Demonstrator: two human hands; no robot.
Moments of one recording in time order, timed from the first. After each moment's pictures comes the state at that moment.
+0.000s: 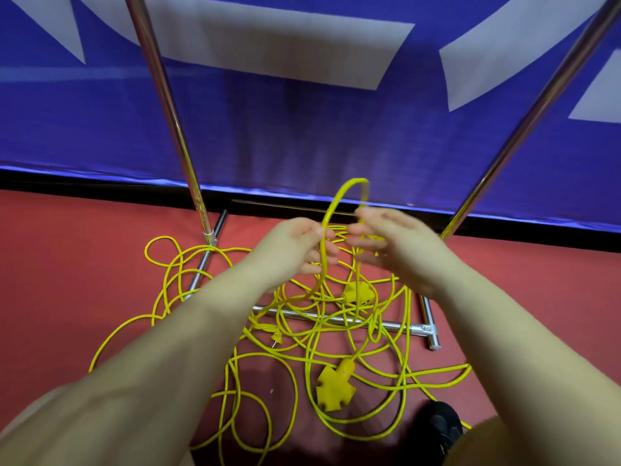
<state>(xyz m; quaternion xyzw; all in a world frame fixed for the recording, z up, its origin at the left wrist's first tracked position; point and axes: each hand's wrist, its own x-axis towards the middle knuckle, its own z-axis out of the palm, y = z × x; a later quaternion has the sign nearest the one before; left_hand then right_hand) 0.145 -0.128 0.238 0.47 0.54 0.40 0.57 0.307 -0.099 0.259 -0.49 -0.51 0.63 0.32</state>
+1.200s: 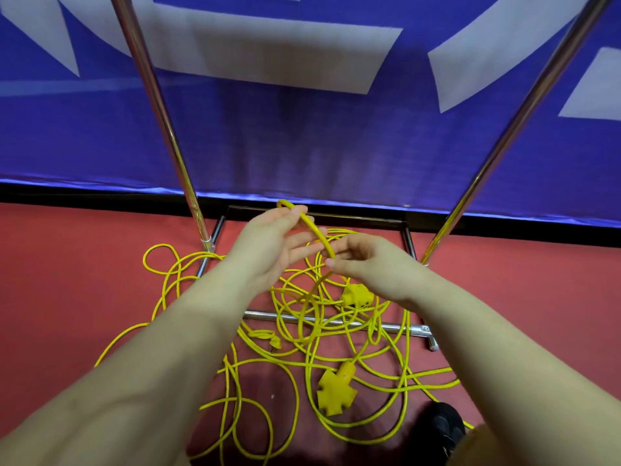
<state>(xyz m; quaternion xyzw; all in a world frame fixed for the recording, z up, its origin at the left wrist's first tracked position) 0.143 -0.121 0.247 0.26 0.43 0.59 0.64 0.299 -0.109 0.245 -0.48 -0.68 0.52 0.20</state>
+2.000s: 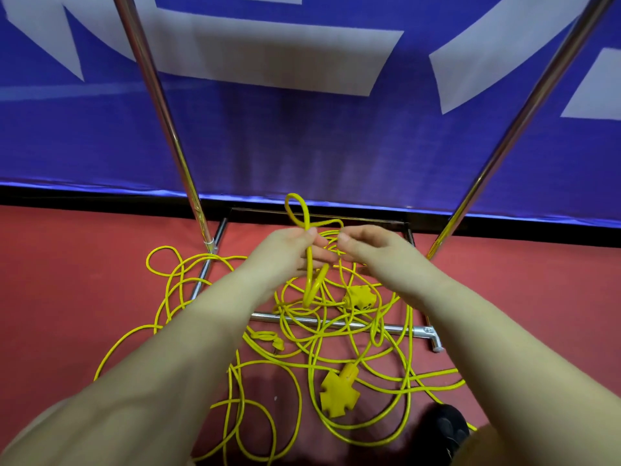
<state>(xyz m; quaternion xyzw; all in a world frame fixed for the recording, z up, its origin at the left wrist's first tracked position) 0.146 -0.126 0.238 0.44 0.55 0.41 0.58 0.302 -0.106 0.251 -0.54 -0.64 0.49 0.24</state>
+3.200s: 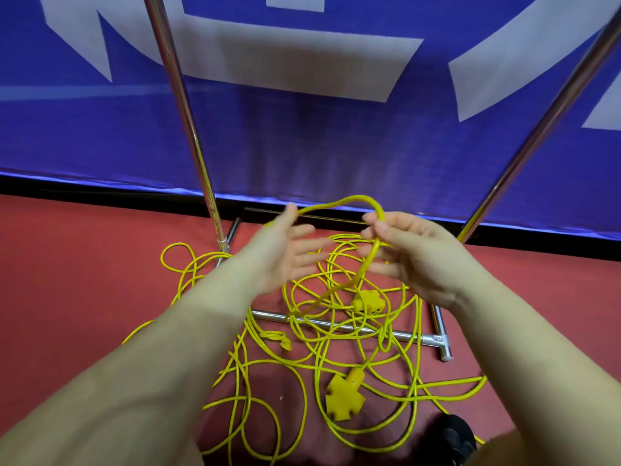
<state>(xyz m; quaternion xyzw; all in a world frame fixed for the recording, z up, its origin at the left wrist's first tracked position) 0.122 -0.120 0.242 0.27 0.53 0.42 0.69 0.311 -0.111 0.282 -0.39 -0.47 0.71 0.35</state>
